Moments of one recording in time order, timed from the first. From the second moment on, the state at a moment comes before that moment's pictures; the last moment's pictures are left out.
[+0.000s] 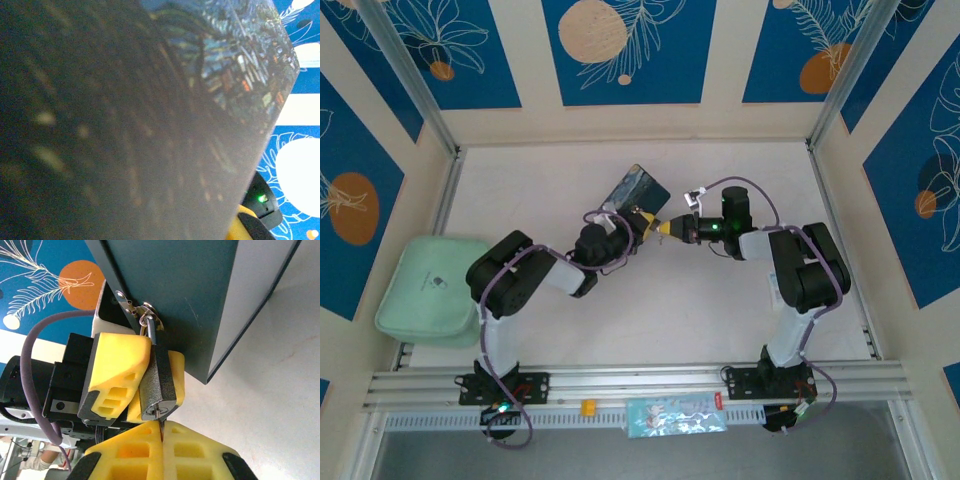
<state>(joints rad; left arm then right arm) -0.69 1.96 0.77 1.16 0.21 -1.53 0.22 1.82 0.82 0.52 -1.16 0.74</state>
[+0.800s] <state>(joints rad) -0.68 1.94 0.78 1.06 0.29 -1.49 0.21 1.88 0.72 0.82 -1.15 1.01</state>
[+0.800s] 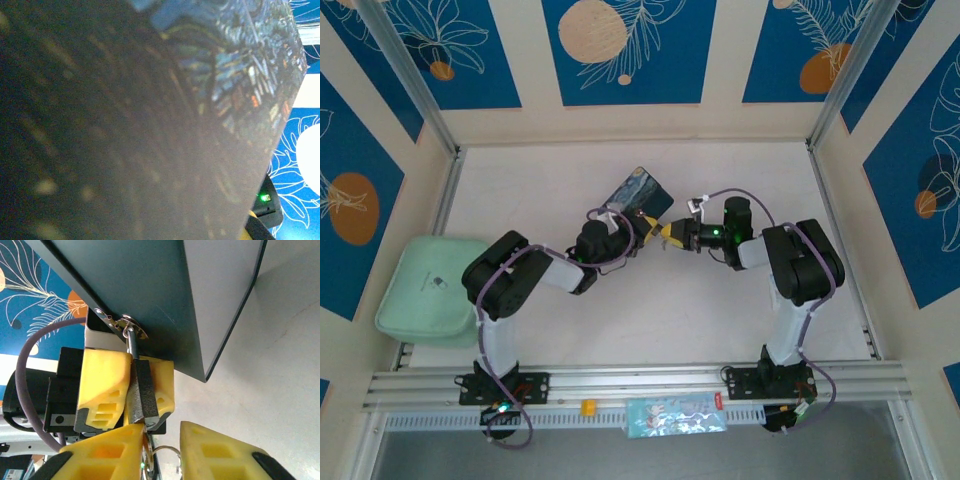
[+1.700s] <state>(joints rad) -0.72 1.93 0.77 1.08 0.41 -1.48 0.19 1.59 0.60 0.71 -1.00 0.91</state>
